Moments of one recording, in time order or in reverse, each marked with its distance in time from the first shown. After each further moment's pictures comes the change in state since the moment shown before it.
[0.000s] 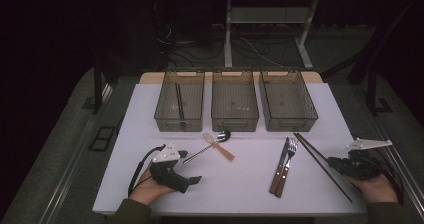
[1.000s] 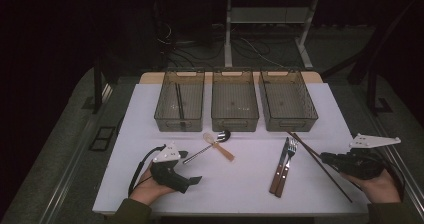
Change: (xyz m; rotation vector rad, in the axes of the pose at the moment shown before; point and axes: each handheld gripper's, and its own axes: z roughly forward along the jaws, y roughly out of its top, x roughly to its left) left arm 0.000 0.000 0.001 0.000 -0.003 -0.002; right arm 0.024 0.022 -0.023 -0.131 0.177 -0.071
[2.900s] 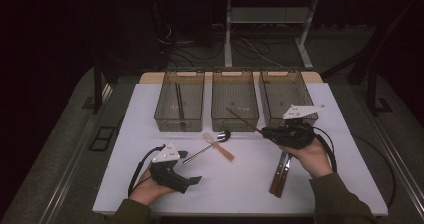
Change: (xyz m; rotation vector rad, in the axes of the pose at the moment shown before) left arm 0.000 0.000 -0.001 -0.015 -0.001 -0.008; right arm 0.078 0.118 0.092 -0.063 0.131 -0.095
